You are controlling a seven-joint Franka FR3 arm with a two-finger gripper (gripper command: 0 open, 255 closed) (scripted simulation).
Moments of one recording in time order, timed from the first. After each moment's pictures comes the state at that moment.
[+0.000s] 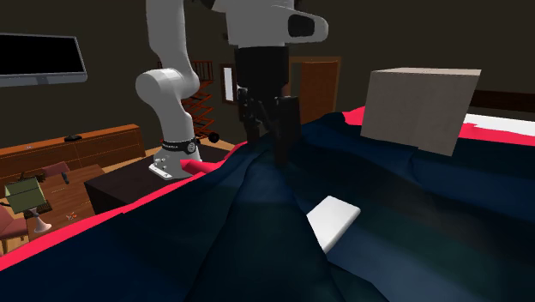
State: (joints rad) arm 0.21 0.11 -0.70 -1.97 0.11 2.07 -1.54
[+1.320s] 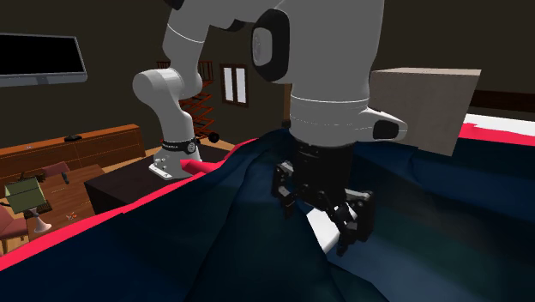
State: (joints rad) arm 0.04 0.58 -0.56 -1.61 0.35 2.08 -1.96
